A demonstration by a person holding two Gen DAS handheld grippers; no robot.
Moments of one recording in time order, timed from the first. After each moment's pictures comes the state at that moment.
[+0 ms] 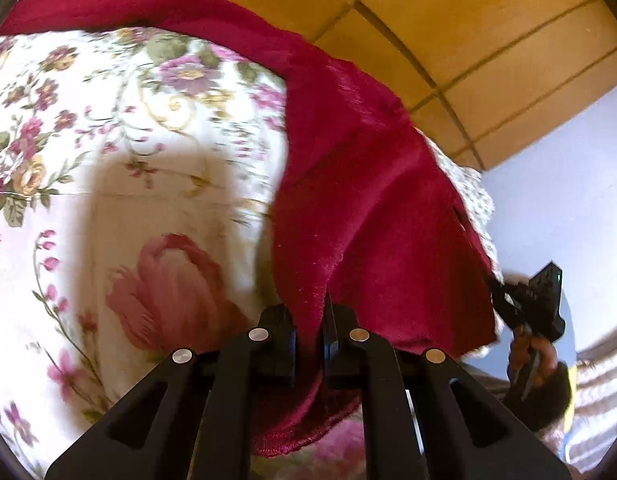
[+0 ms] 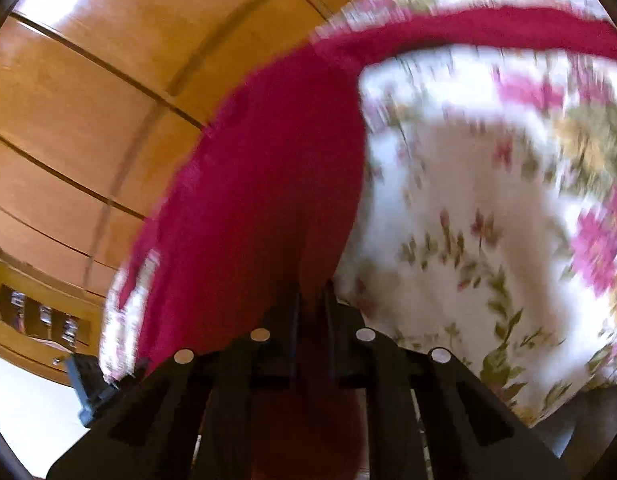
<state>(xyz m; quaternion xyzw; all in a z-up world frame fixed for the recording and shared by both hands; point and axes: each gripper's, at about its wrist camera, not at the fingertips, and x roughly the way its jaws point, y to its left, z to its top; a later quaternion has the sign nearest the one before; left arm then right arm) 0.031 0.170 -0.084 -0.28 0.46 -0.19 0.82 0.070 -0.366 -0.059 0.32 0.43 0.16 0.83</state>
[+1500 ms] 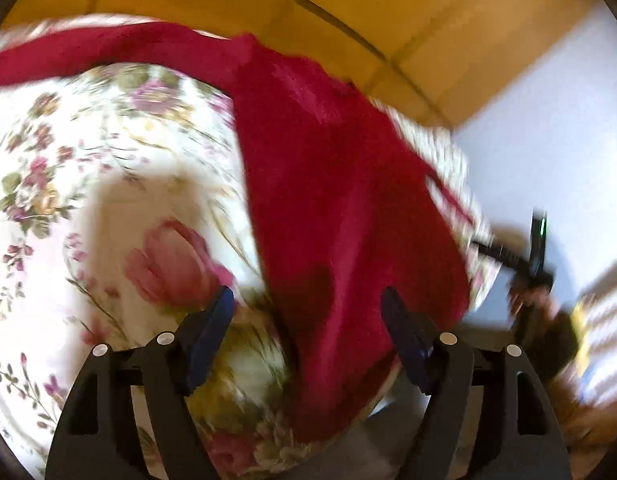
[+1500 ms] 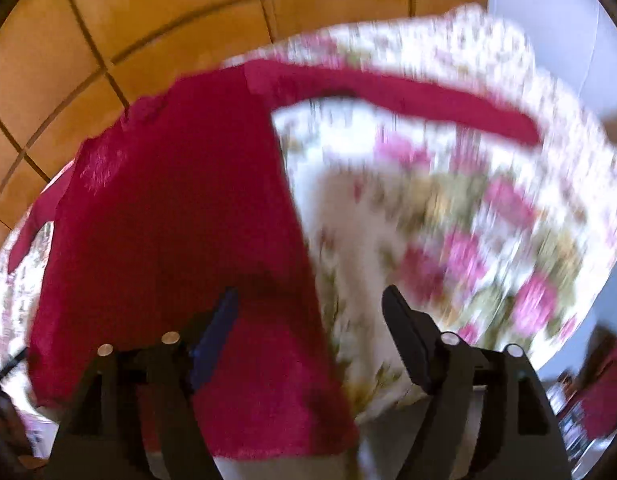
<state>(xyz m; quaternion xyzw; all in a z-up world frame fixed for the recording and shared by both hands) -0.011 0.181 -0.054 -0.24 0.45 -0.23 0.83 0.056 -0.356 -0.046 0.07 0.47 -0.03 0.88</state>
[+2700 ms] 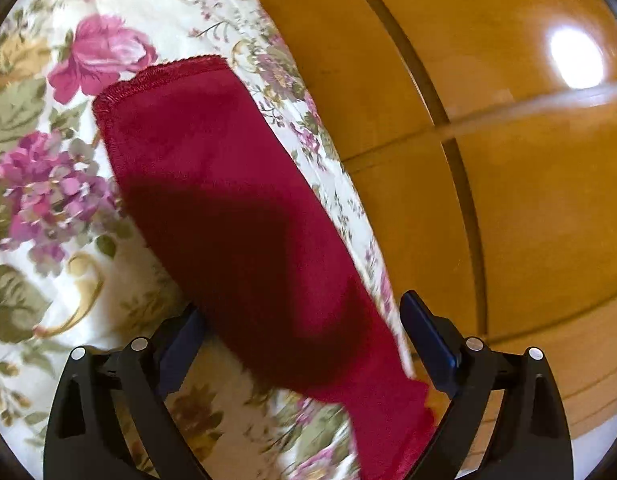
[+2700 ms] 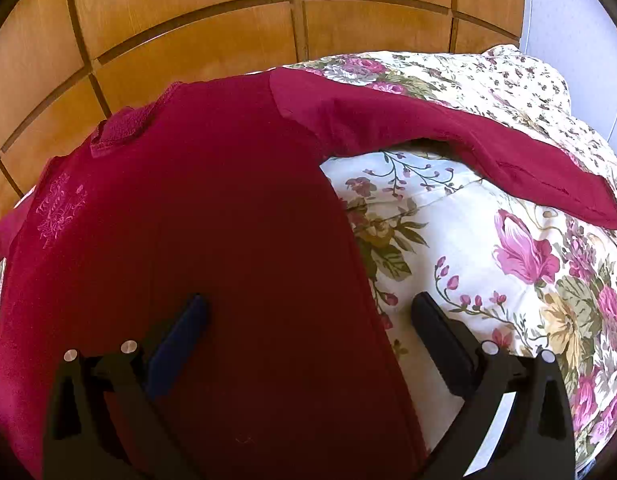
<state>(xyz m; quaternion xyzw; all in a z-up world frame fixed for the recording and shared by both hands) 0.145 0.394 -0.094 -0.58 0.22 0.15 0.77 0.164 -0.320 -0.114 0.07 0.44 -0.02 0.90</state>
